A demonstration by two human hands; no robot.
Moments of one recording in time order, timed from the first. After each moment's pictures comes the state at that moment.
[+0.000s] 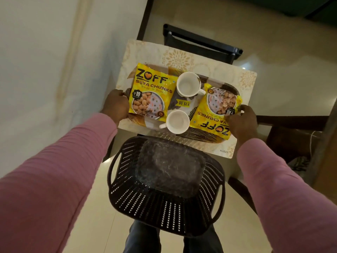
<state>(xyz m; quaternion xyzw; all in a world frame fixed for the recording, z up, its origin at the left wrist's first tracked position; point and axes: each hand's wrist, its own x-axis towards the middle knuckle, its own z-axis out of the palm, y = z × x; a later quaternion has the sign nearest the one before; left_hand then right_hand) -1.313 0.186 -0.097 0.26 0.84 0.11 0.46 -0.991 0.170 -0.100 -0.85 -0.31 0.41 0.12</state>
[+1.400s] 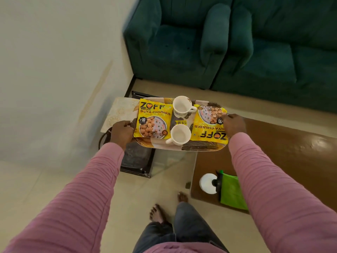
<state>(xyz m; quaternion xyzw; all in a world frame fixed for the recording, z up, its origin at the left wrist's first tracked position) -1.071 -0.076 0.251 0.29 0.76 0.35 0.47 -0.732 -0.042 0.256 -0.83 -0.34 0.36 0.27</state>
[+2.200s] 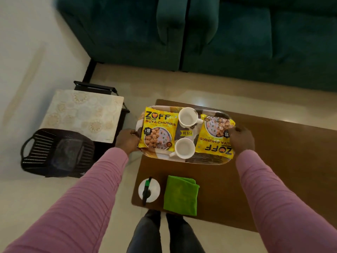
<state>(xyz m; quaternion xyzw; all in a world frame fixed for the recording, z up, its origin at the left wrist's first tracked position) -0.756 -0.018 0.152 0.33 0.78 0.17 0.51 -0.411 -0.034 0.163 -0.86 -0.33 0.34 0.19</state>
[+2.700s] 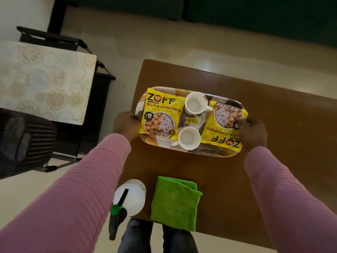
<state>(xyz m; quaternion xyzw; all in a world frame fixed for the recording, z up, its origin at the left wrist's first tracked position) -0.713 0.028 -0.045 0.34 0.82 0.10 0.45 -0.374 0.000 -0.030 -0.88 -0.31 0.33 0.14</state>
